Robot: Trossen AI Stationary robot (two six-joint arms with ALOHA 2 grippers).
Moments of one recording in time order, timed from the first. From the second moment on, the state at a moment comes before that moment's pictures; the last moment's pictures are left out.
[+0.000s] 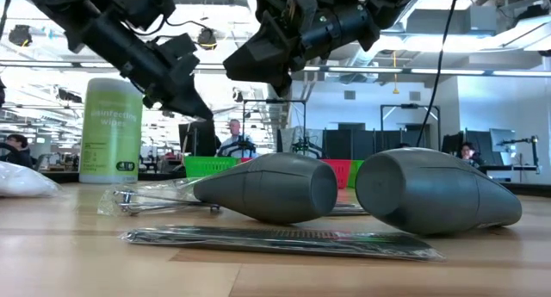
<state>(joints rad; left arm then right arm) 0.11 1.18 0.47 0.13 -0.49 -0.28 -0.01 1.83 1.17 0.17 -0.26 0.13</state>
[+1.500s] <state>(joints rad) 0.42 1.50 0.60 0.24 -0.52 -0.43 -0.01 1.83 1.17 0.16 -0.26 0.12</state>
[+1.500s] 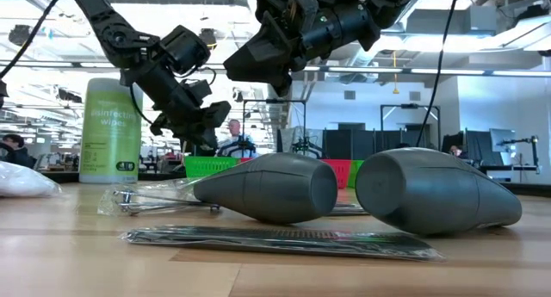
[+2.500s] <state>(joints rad) 0.24 1.41 0.59 0.25 -0.21 -0.29 0.01 1.83 1.17 0.14 -0.26 0.12</state>
